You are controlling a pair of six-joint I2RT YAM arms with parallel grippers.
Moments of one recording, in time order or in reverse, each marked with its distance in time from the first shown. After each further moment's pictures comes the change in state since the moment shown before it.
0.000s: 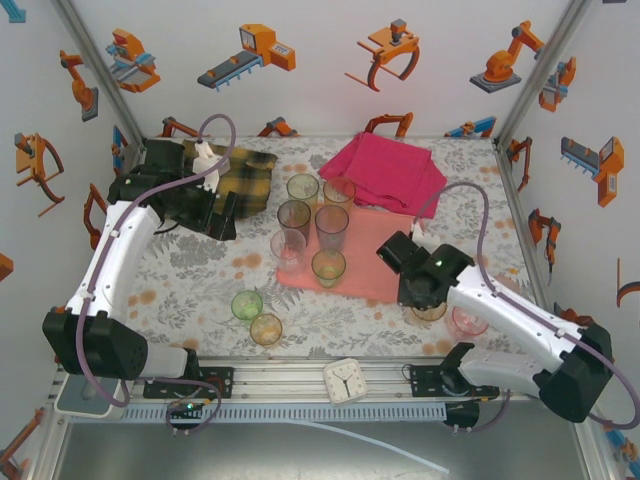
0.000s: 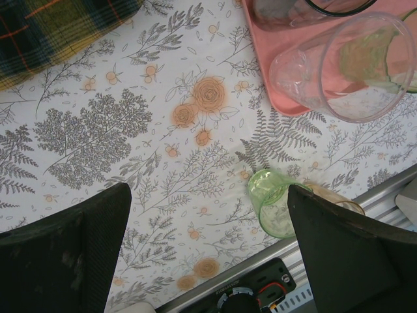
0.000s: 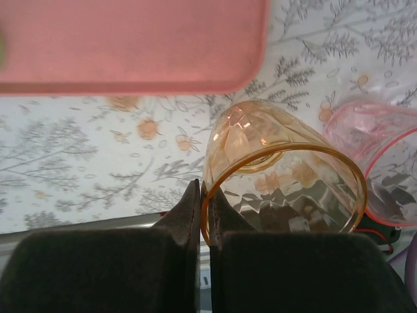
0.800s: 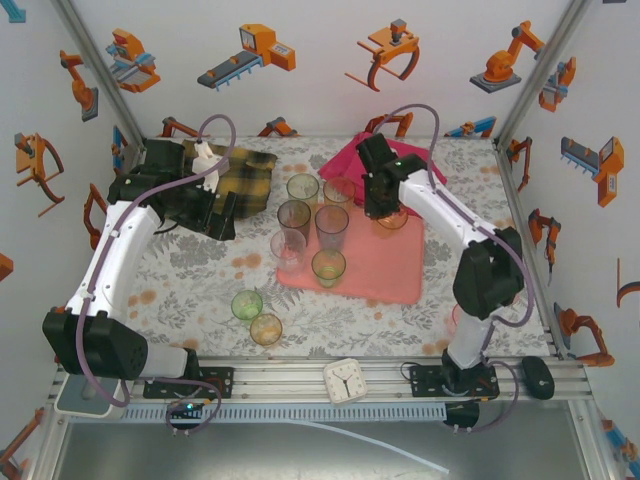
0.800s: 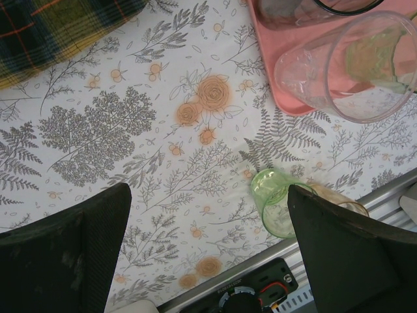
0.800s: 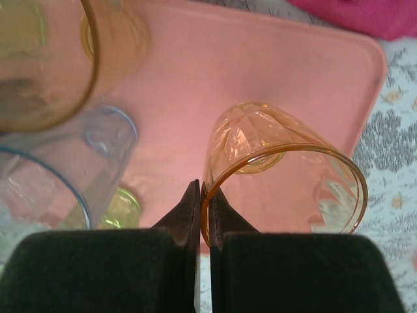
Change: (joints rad) left arm 0.000 0.000 0.000 0.000 -0.016 0.000; right arm -0.275 0.708 0.665 0.213 -0.161 -0.429
